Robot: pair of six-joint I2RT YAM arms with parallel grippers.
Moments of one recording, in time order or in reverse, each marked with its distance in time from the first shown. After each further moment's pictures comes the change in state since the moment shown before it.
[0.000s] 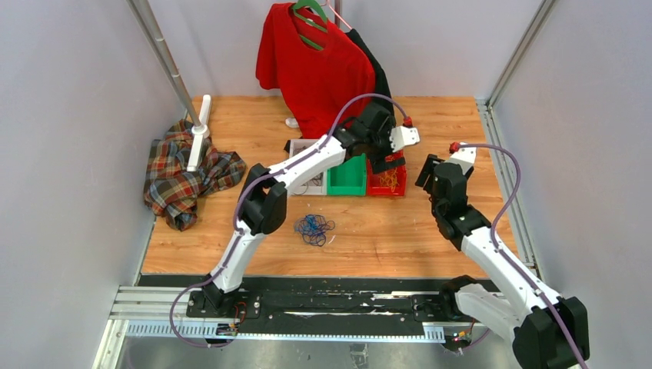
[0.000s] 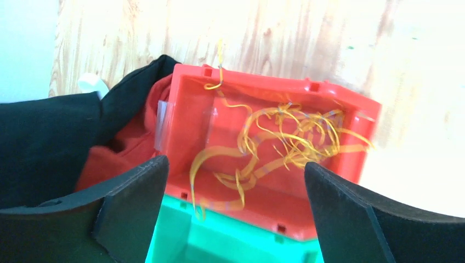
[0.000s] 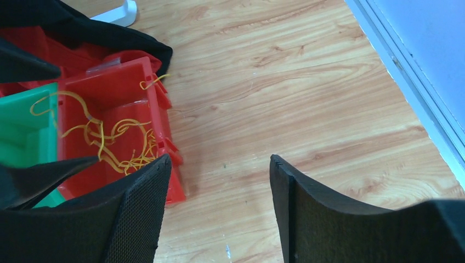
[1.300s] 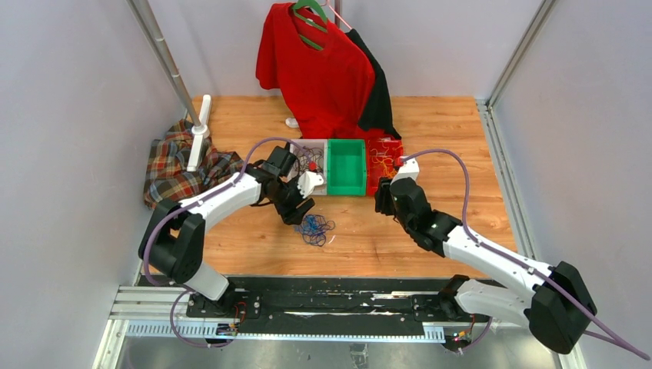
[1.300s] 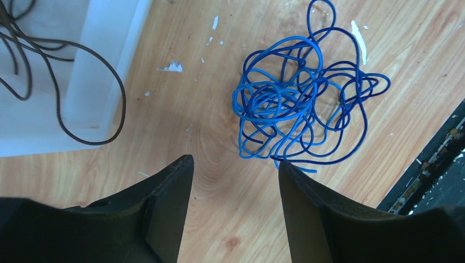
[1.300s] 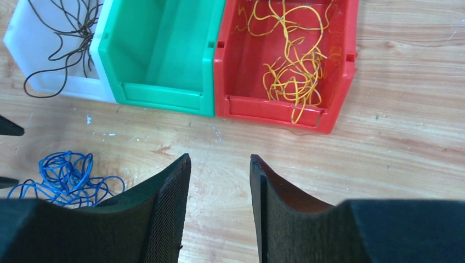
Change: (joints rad) left arm 0.284 -0.797 -1.126 -0.143 0.153 -0.076; right arm 0.389 0.132 0.020 -0.028 -0.145 0.084
